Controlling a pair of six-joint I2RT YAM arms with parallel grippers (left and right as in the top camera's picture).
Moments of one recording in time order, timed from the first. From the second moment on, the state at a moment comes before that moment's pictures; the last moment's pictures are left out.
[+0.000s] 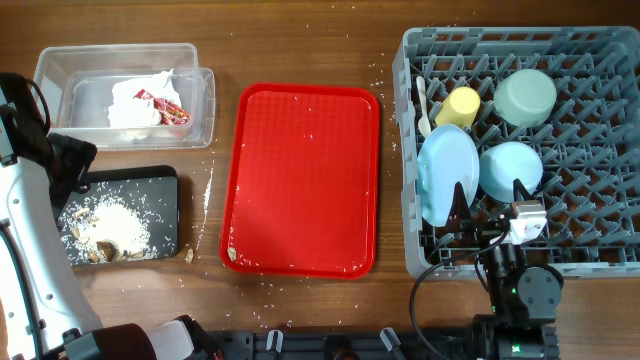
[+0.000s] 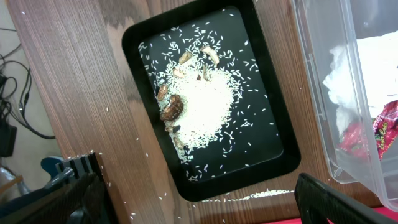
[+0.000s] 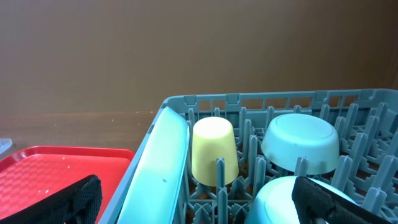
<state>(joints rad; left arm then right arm) 0.43 1.47 1.57 -1.47 -0.28 -0.84 -0.04 0.01 0.01 0.00 -0.10 0.06</state>
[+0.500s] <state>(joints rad) 0.43 1.47 1.57 -1.53 -0.26 -0.83 -0.04 0.01 0.01 0.00 -0.10 0.06</state>
